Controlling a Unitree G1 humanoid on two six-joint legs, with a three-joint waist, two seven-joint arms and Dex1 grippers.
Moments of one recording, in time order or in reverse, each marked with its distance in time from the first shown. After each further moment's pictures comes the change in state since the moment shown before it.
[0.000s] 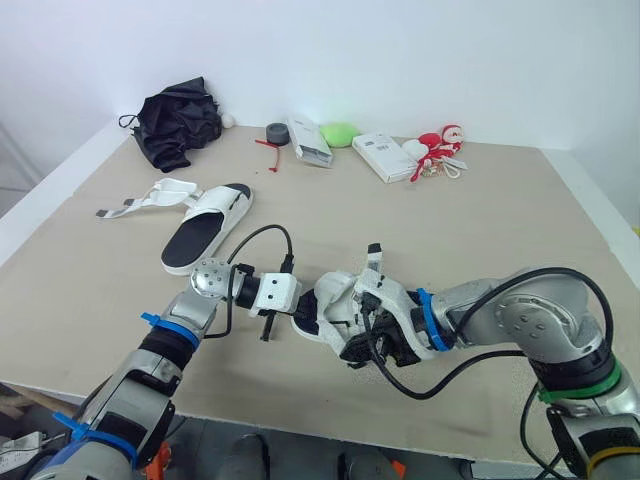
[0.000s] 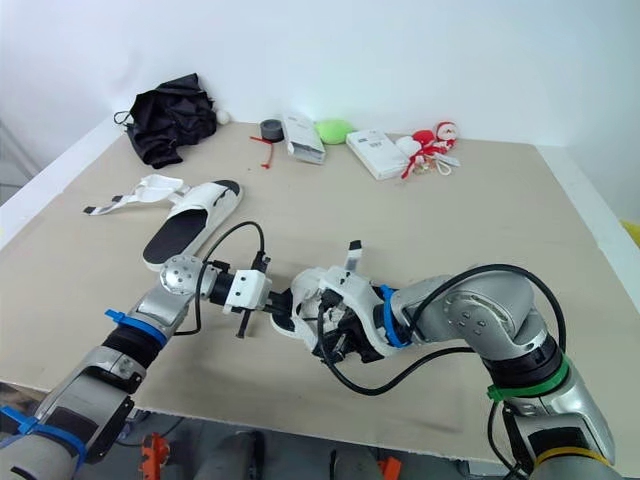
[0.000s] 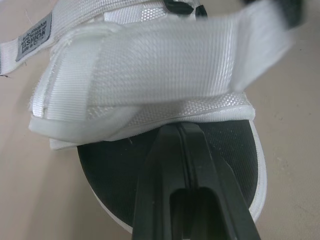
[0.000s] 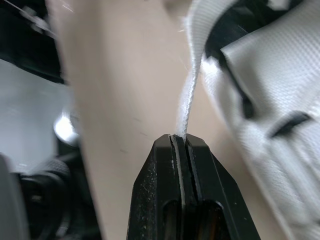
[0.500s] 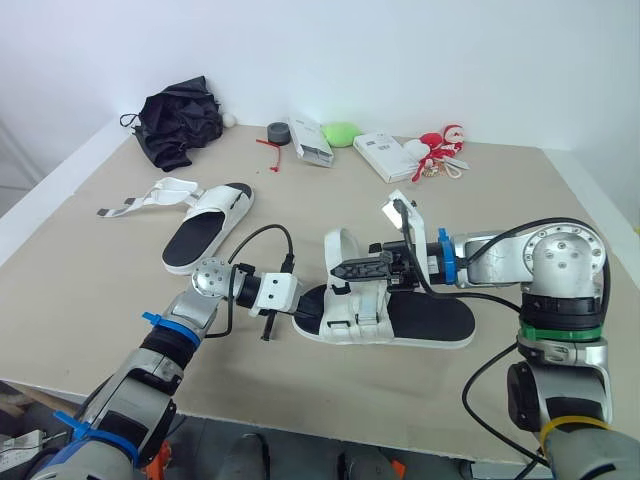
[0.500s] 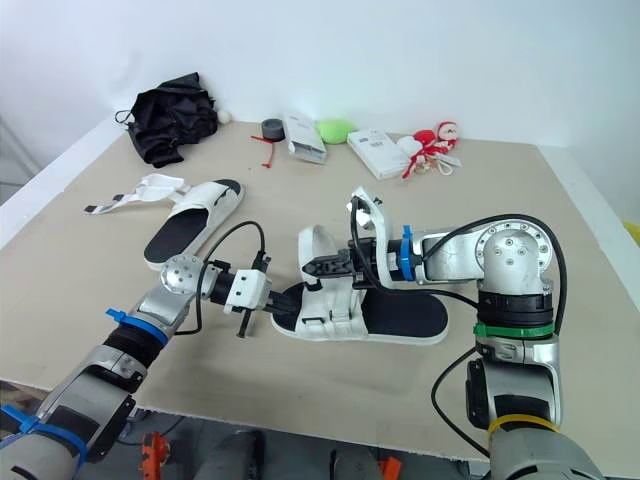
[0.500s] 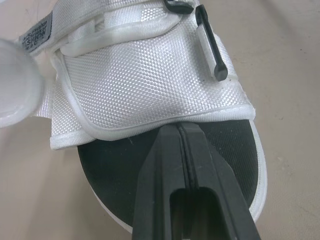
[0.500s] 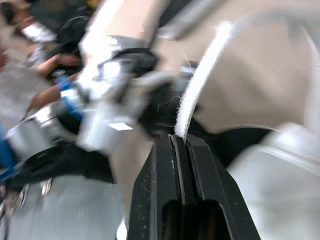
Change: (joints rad) left arm -0.001 -0.004 0.000 0.005 0.000 -0.008 0.001; right arm -0.174 0.141 -0.296 0.438 0.216 0.016 -0.350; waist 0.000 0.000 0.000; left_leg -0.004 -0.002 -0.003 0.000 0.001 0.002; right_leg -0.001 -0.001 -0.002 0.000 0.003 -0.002
